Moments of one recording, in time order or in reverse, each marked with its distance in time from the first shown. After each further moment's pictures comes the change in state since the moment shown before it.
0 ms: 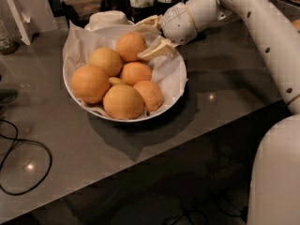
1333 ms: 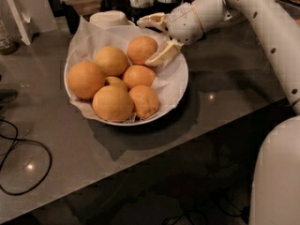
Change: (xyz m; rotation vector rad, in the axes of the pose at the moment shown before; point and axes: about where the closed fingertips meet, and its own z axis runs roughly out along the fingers) arm 0.007 0.005 -0.013 0.005 0.005 0.070
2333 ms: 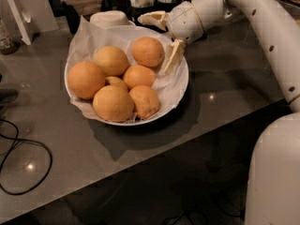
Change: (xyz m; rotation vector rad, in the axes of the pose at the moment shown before) arm -0.003 0.004 -0.003 -0.032 -0.013 0.036
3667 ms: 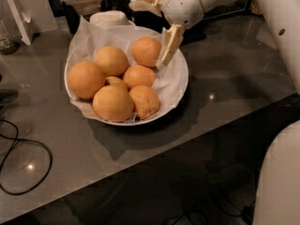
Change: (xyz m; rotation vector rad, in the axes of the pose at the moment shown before) arm -0.061 0.007 -0.011 -0.036 0.038 -0.039
